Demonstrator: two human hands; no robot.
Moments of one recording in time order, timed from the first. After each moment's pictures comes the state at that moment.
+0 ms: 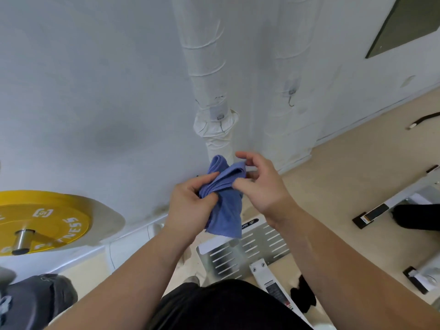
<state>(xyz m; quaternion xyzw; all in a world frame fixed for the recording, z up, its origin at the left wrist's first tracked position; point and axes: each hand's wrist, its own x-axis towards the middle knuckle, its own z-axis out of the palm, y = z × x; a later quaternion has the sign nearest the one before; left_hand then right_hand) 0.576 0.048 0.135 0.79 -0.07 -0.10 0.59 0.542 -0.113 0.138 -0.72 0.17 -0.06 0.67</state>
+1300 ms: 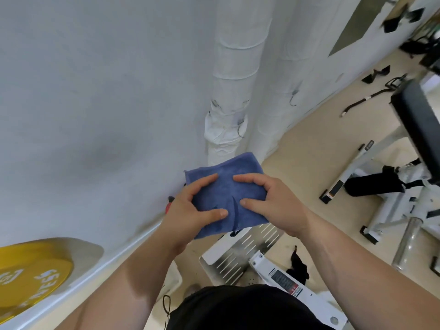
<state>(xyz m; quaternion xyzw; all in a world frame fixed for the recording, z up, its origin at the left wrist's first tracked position) 0.737 0.198 0.096 0.69 -0.16 -0.35 0.61 0.628 0.006 0.122 -0.79 0.21 -0.03 0.57</state>
